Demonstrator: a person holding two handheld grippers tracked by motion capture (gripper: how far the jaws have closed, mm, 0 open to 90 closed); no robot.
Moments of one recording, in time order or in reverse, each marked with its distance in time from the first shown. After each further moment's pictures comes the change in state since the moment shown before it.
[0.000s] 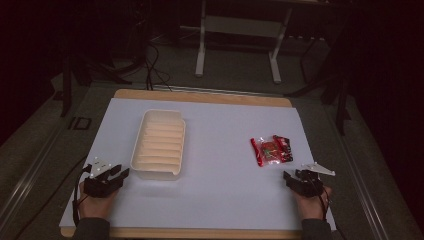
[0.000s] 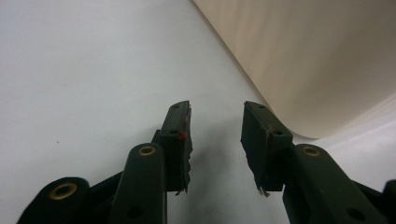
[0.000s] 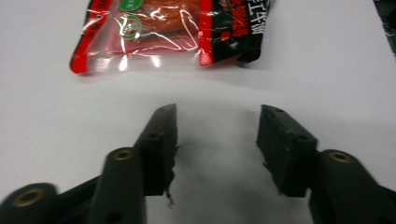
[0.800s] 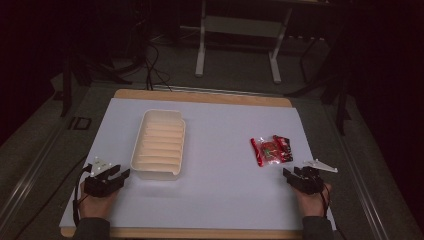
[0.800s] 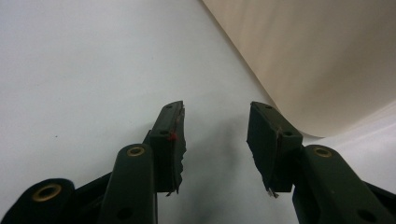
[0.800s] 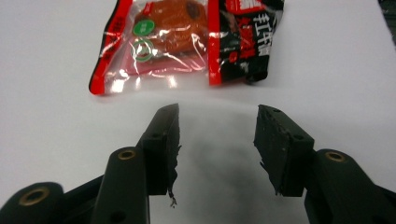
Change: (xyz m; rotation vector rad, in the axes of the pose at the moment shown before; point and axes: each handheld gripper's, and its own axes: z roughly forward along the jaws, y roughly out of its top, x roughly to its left) left arm 0.000 0.000 0.002 0.020 0.003 -0.007; right arm -0.002 0.012 -0.002 -0.014 0.041 0.030
